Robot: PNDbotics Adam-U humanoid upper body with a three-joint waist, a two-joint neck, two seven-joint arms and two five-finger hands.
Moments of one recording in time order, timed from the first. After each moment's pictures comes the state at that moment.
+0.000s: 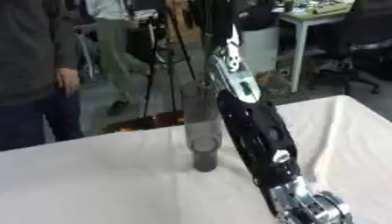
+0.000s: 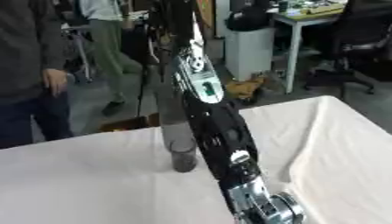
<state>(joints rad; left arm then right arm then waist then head) -0.19 0.21 -0.07 -1.62 -0.03 0.01 0.08 -1.13 -0.38 -0.18 -1.17 -0.20 -0.36 -0.02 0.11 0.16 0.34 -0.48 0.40</state>
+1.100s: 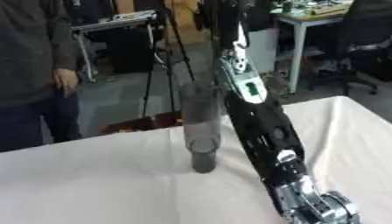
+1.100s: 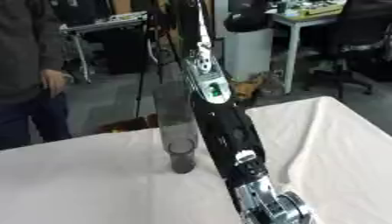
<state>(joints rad) -0.19 0.21 -0.07 -1.62 -0.03 0.01 0.08 -1.15 -0.42 -0.19 -1.15 -0.12 -0.40 -0.05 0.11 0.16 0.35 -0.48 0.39</state>
